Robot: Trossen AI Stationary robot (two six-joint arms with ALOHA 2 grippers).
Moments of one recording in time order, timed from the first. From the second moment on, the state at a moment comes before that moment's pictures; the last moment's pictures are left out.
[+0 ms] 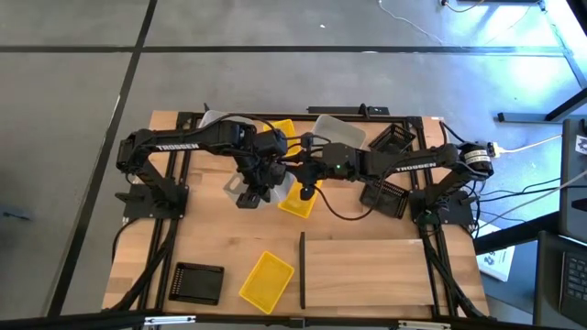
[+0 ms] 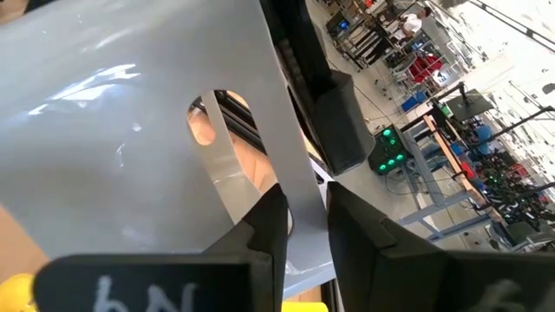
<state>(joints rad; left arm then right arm) 0.10 1.63 1.67 -1.15 0.41 0.12 -0.01 1.62 1.17 0.20 0.18 -0.70</state>
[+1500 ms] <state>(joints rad) 0.10 1.62 1.67 -1.32 0.34 -0.19 0.00 1.62 1.17 0.20 0.24 -0.74</state>
